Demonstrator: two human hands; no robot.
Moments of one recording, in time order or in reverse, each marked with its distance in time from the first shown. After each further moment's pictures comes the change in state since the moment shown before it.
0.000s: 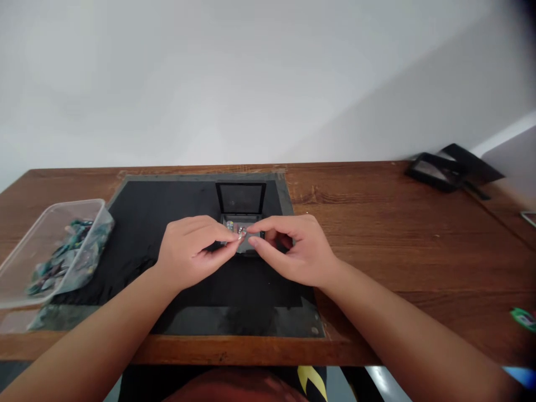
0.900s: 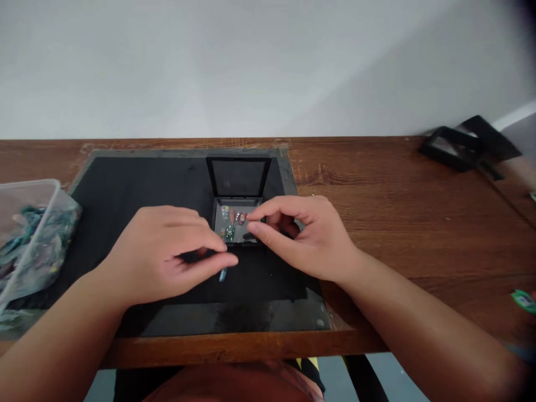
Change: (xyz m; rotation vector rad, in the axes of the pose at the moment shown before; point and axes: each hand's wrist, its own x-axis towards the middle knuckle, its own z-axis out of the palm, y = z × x) left_hand 0.003 -0.001 -0.030 -0.038 -0.428 -0.052; right_hand 0.002 0.000 -0.002 0.065 -0.051 0.161
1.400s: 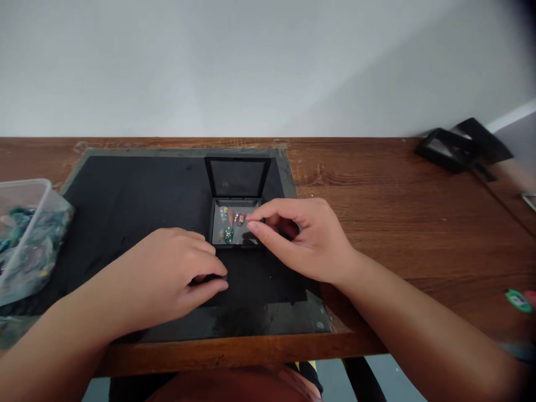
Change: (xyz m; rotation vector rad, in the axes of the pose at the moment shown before) left_hand -0.007 0.004 0.003 -0.041 -0.430 -0.068; right_hand 0.000 0.001 0.000 -0.119 -0.014 -0.028
